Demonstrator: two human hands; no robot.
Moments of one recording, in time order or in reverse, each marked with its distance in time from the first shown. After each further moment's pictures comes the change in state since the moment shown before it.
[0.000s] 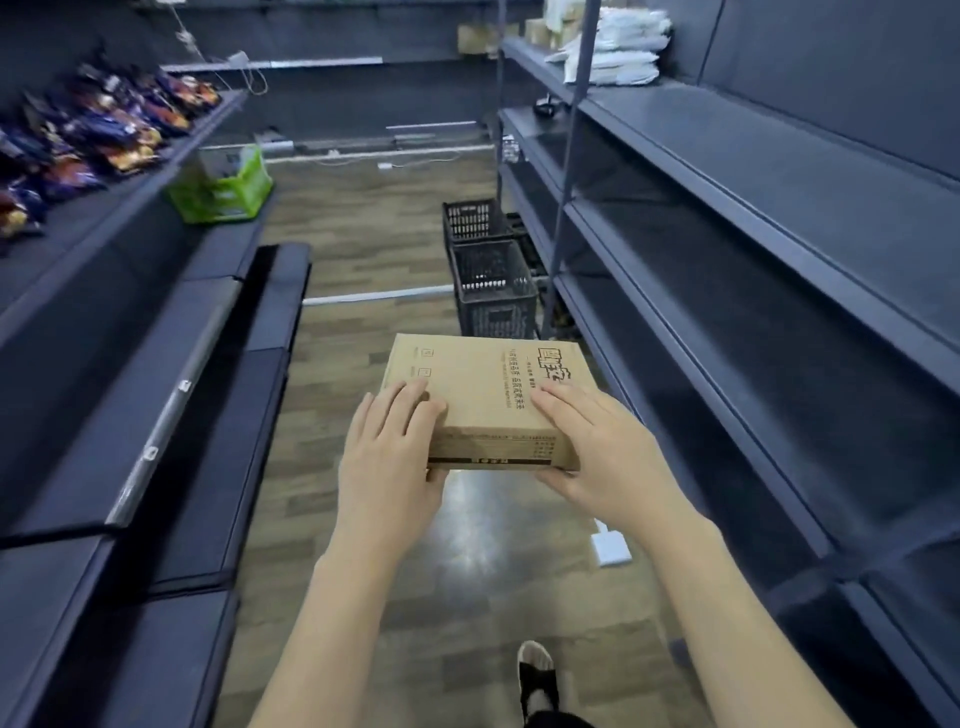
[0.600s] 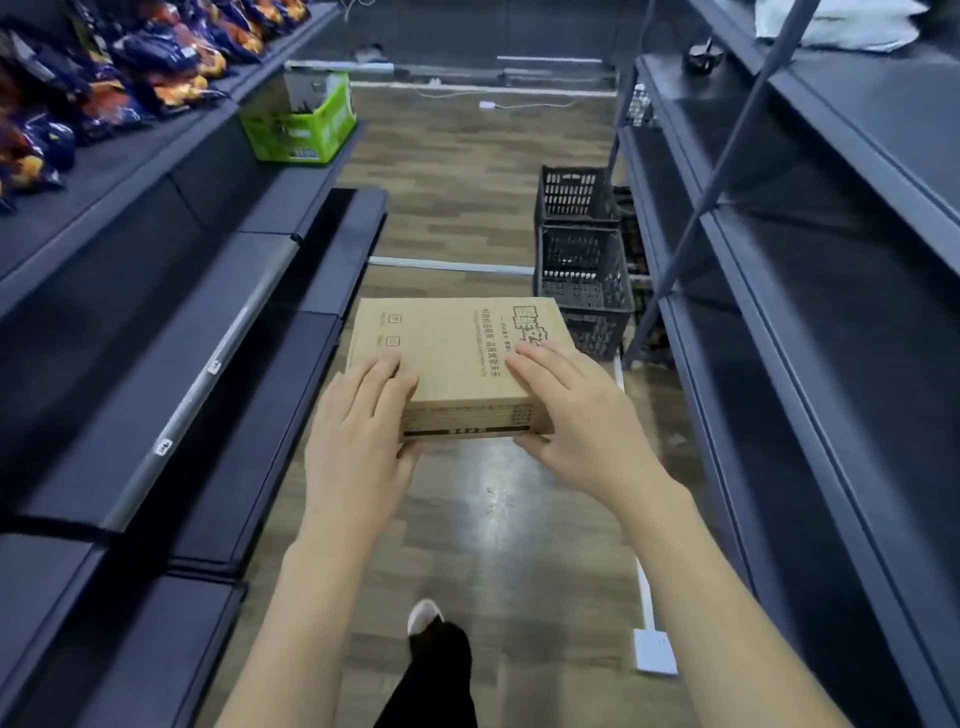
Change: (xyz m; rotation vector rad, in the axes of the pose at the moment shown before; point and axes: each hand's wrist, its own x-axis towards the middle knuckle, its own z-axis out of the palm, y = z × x) left_hand 0.188 -0.141 0.107 0.070 -0.054 -0.292; right_hand 0.273 0.092 0.167 0.154 -0.098 -0.209
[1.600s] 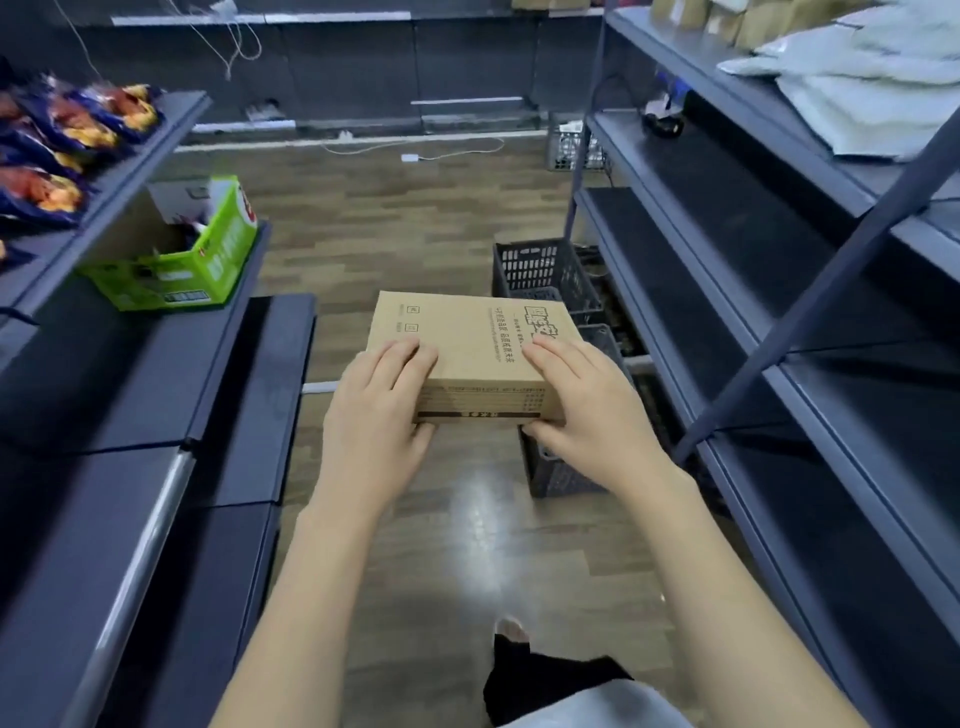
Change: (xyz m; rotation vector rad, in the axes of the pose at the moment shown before) left_hand 0.562 -0.181 0.214 -0.061 -0.008 0.243; right_hand 0.467 0.276 0.168 -0.028 -0.029 0.262
